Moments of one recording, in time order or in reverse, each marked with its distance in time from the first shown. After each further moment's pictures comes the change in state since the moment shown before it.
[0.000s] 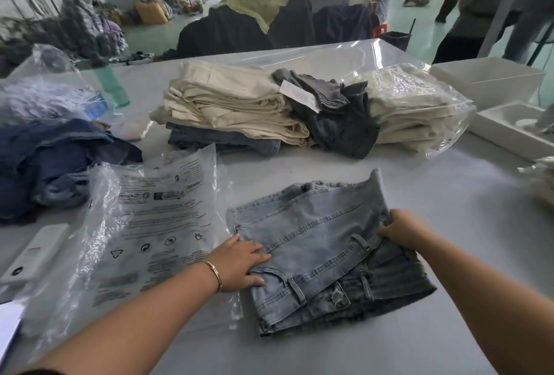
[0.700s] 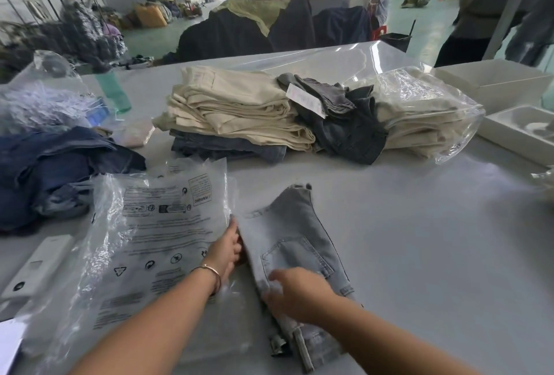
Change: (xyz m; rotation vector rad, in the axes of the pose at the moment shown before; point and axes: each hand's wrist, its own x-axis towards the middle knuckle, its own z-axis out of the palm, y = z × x) left_hand 0.009 -0.028 -0.007 -1.880 0.358 -0.620; right_hand -0.121 -0.172 0.088 -0.093 -0.310 -0.451
